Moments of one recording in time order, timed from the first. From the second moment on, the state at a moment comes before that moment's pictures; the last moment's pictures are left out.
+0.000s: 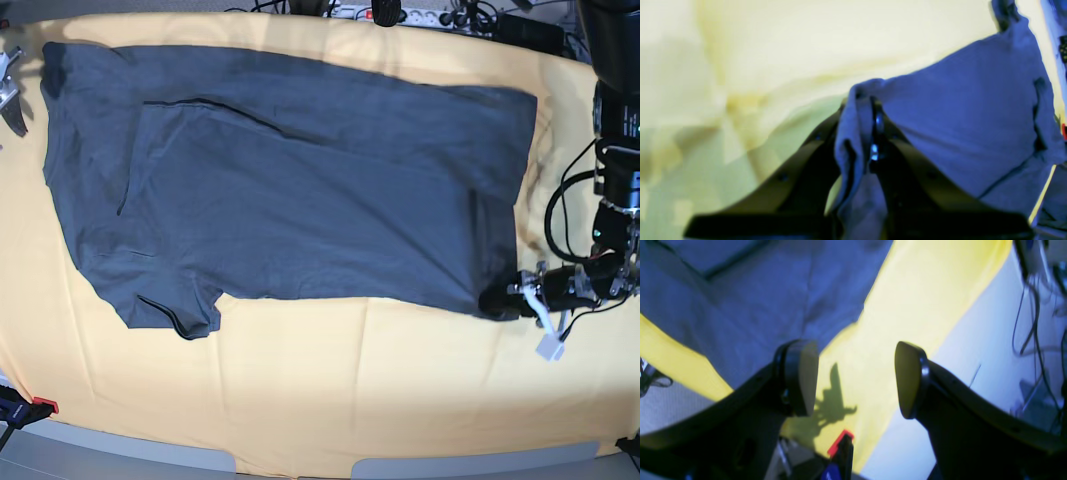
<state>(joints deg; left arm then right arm) -40.4 -36.5 23.3 39.4 -74.3 -43.3 52.3 -64.1 52.2 60.2 133.0 44.3 29.6 -52.5</state>
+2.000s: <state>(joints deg) -40.6 -33.7 23.3 39.3 -70.1 -43.1 54.2 28.7 32.4 10.8 45.2 50.4 40.0 -65.0</state>
